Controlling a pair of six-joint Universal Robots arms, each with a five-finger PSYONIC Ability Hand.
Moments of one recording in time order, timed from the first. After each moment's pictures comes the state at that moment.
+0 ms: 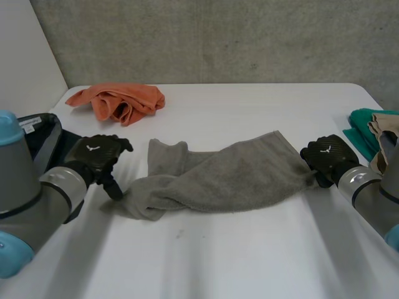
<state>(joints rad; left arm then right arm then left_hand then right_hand) 4.40 -1.81 -1.70 3.15 -1.49 3.35 1.71 -1.11 1.67 -0.21 1.30 2.45 0.34 0.33 0.33 0.32 0.14 1.13 1.18 1.19 1.20 0.98</state>
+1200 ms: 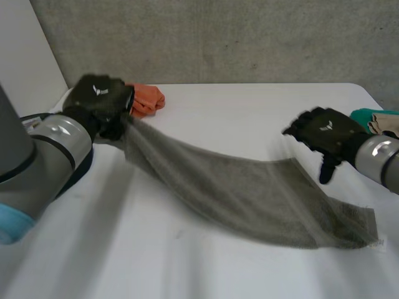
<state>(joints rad) 4.28 -1.74 -1.46 3.13 -1.53 3.56 1.71 -1.26 1.47 0.20 1.12 2.37 1.17 1.19 1.19 1.20 0.98 0.22 0.21 0.21 0.21 0.05</state>
